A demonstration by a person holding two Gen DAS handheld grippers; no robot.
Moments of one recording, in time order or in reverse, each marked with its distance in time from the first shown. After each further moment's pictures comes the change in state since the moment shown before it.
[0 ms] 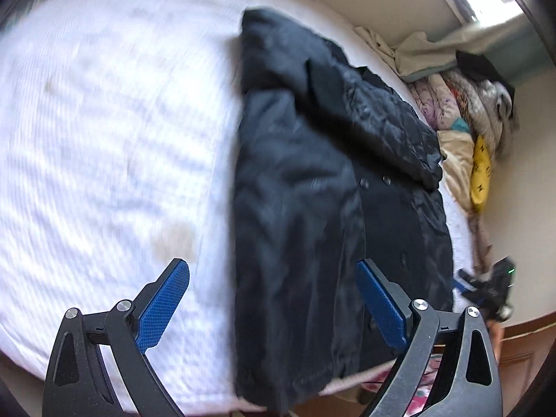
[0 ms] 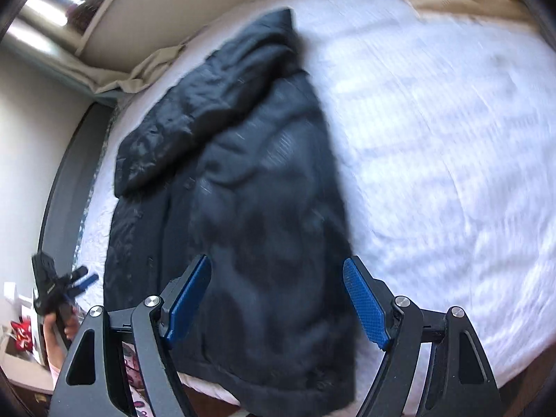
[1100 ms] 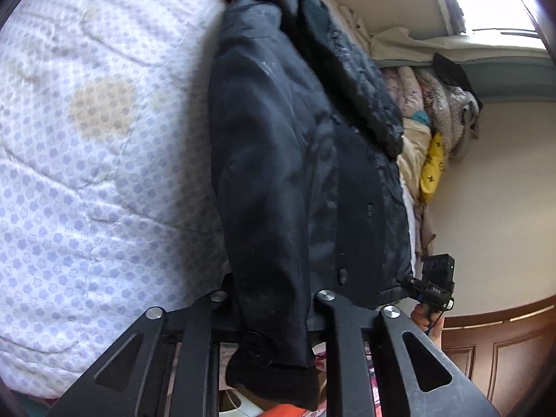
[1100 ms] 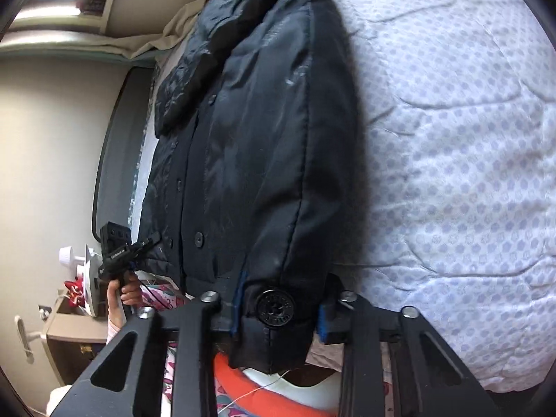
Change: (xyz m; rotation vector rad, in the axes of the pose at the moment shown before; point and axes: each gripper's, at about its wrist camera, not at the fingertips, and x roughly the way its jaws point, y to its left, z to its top) left arm 0.038 0.006 -0.051 -0.081 0.104 -0.290; right arm 0.026 -0.028 -0.038 0.001 0.248 0.310
